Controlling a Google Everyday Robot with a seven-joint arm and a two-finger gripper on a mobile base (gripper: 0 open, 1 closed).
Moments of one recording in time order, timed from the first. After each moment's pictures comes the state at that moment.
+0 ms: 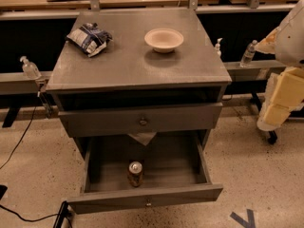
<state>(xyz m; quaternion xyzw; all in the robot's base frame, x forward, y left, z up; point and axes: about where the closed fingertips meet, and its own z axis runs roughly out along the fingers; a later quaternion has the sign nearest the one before) 0.438 -0.217 0.976 -0.60 0.78 -0.03 0.16</state>
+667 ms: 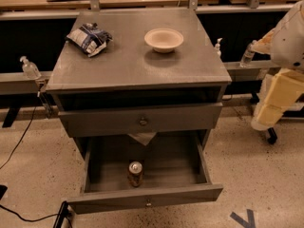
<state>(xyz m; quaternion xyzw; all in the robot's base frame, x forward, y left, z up) 0.444 -0.211 0.972 -0.60 0.78 -0.03 0.17</state>
